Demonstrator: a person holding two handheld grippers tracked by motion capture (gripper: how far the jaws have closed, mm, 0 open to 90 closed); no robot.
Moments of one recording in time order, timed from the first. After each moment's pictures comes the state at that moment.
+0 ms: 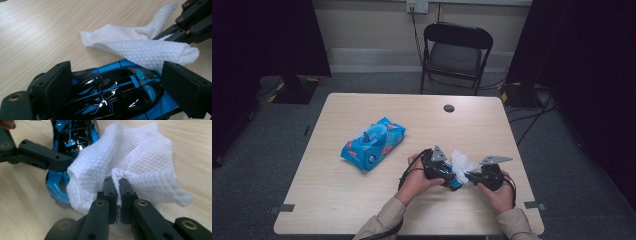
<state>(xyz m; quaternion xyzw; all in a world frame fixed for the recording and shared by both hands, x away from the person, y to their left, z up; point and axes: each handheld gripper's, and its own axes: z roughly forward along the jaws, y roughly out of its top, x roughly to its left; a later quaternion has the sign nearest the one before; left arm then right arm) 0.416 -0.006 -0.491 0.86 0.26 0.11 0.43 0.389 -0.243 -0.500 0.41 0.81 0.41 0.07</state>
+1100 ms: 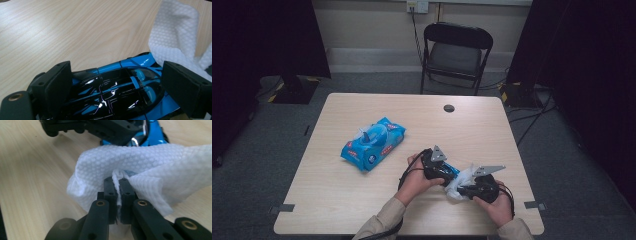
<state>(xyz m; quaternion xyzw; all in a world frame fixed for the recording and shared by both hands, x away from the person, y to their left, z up) 0.416 -0.005 -0.491 0.85 0.26 0.12 0.43 0.354 -0.221 -0.494 0.37 0.84 0.39 0.01</state>
